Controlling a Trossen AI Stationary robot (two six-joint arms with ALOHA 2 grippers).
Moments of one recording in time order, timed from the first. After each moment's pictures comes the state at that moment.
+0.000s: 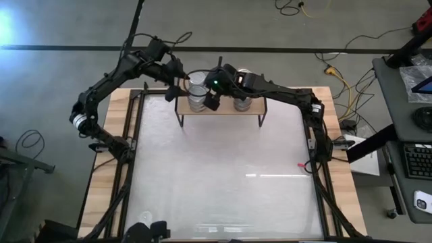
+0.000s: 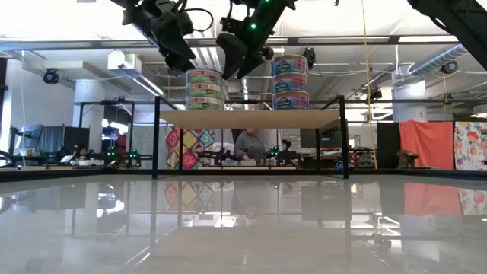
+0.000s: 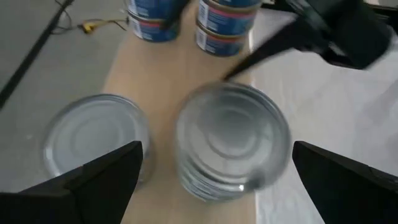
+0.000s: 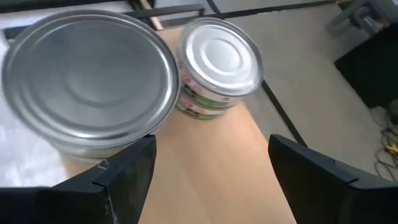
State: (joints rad) left arm 0.86 1.51 1.54 -0.93 0.58 0.54; right arm -0.31 2.06 2.12 -0.82 0.37 -0.08
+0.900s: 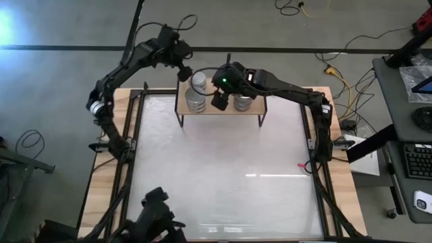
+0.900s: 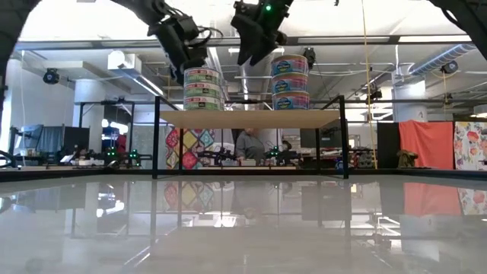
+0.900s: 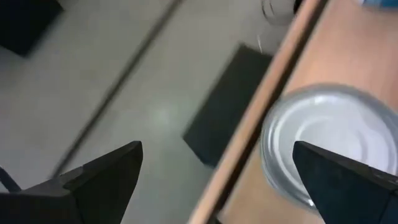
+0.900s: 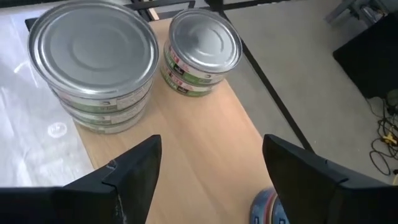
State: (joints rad) left arm 0.89 1.74 1.76 -0.82 0.05 0.43; right arm -0.30 1.97 2.12 -0.95 0.37 -0.05
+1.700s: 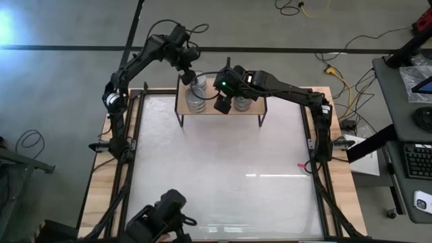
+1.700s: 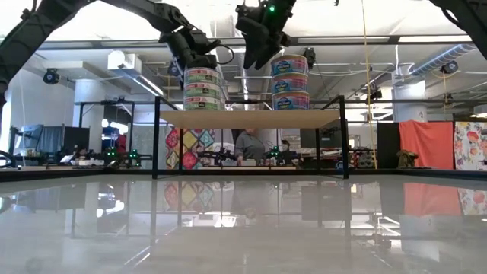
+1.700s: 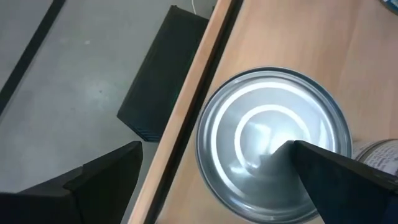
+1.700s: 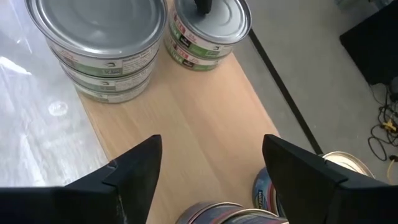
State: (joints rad) left arm 0.88 1.98 2.06 -1.18 0.23 0.46; right arm -0.29 1.97 2.12 -1.05 0.37 -0.02
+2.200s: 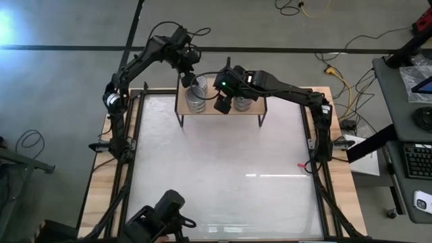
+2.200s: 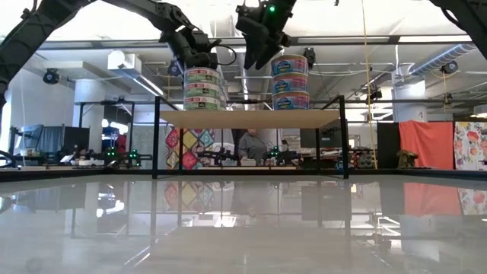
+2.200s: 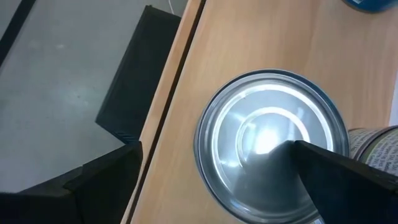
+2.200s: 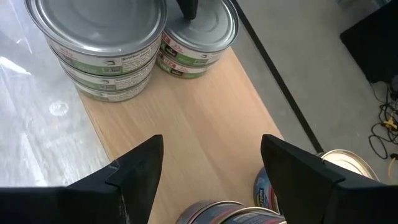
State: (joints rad) left arm 0.87 1.98 2.05 -1.21 0.30 0.49; right arm -0.29 1.97 2.12 -1.05 0.37 -0.02
